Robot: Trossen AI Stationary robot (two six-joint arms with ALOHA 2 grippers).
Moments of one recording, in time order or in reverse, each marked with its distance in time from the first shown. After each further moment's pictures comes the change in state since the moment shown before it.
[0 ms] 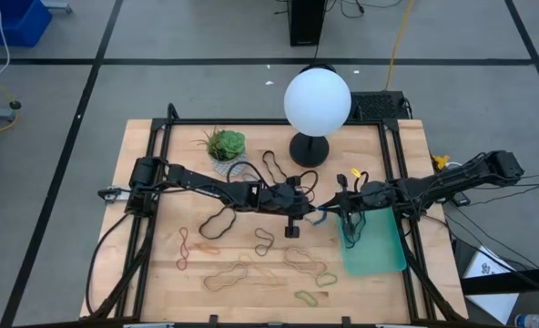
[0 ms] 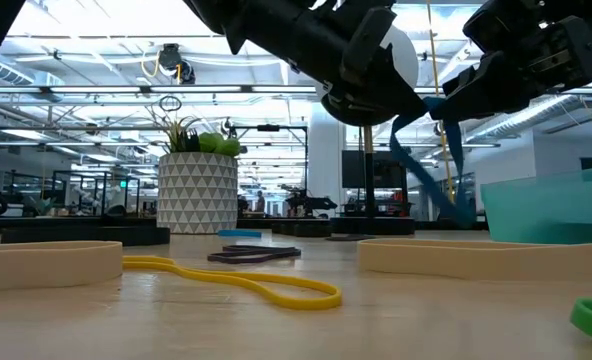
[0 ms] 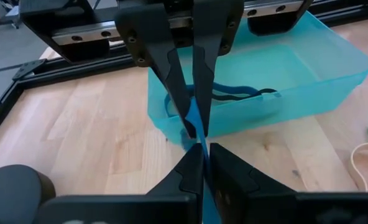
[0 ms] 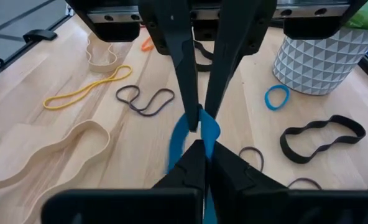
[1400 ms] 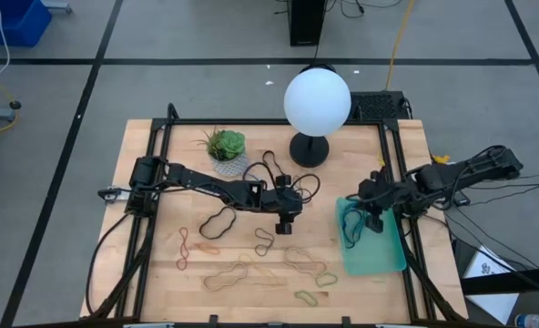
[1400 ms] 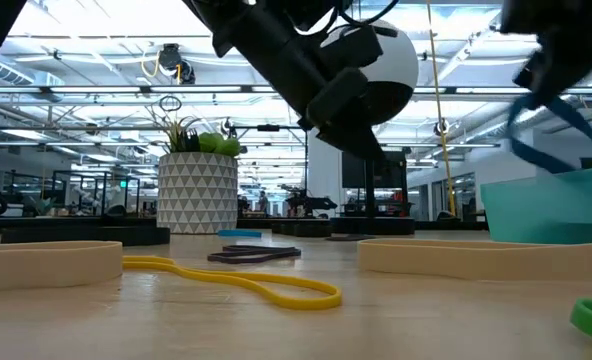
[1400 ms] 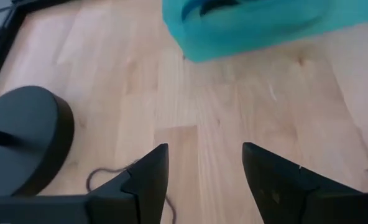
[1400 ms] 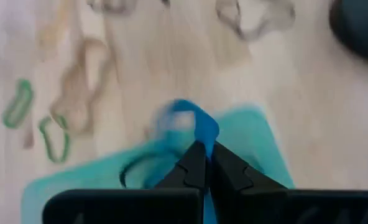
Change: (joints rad) left arm 0.010 0.000 0.000 -0.264 -0.099 -0.020; right arm 0.119 -0.145 0.392 -1.115 0.046 0.582
